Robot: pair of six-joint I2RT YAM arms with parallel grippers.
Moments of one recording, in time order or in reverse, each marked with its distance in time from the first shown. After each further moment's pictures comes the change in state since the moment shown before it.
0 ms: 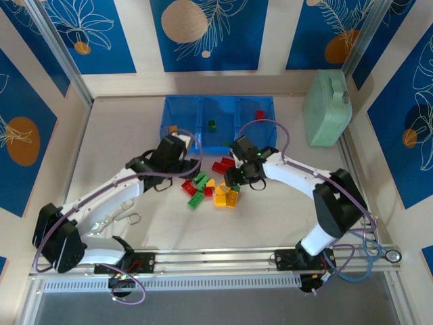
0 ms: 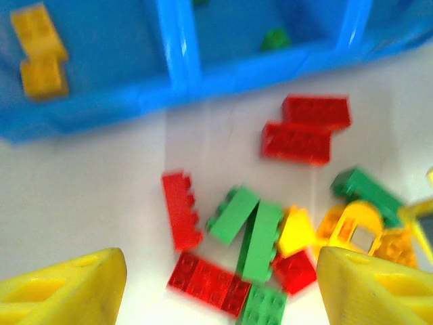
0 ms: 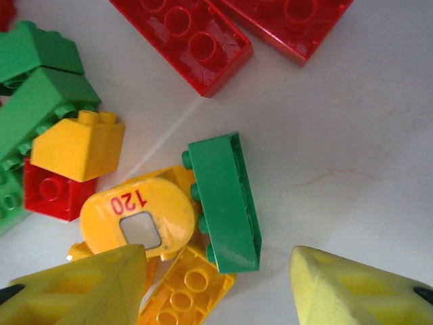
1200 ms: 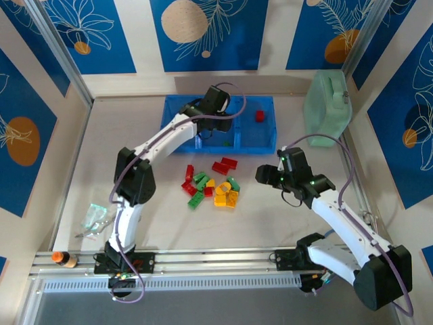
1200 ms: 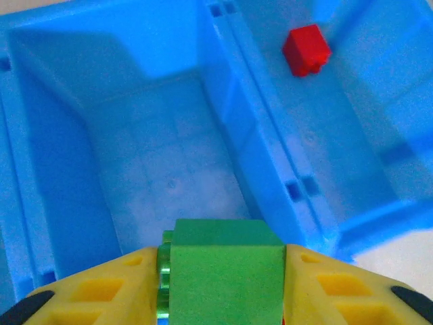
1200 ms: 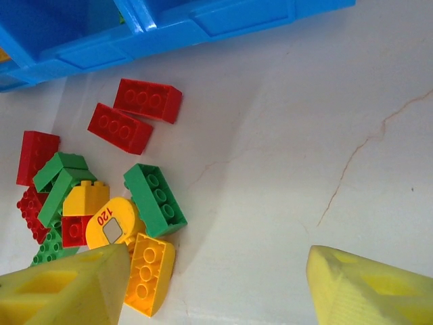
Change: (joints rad) left arm 0.037 0.898 1.131 -0.220 0.007 0.089; right arm -0.272 -0.658 -0.377 0.092 -0.012 0.193
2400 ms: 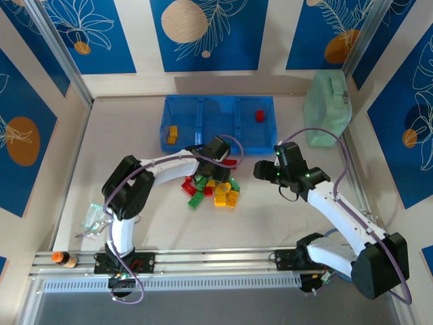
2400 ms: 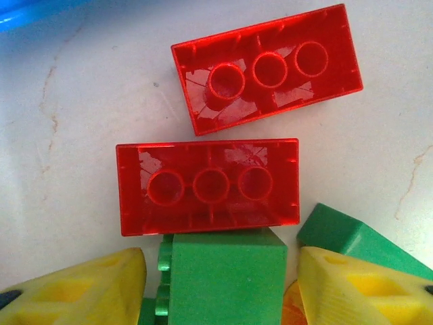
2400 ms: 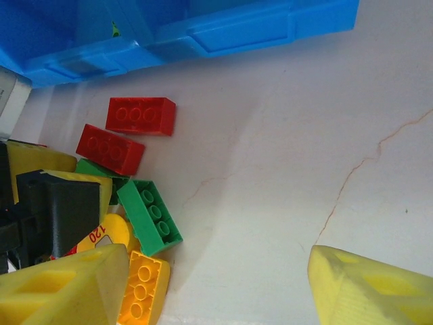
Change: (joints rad) left arm -0.142 -0.219 -0.742 0.220 0.095 -0.132; right arm 0.019 0.098 0.068 0.005 0.049 -0.018
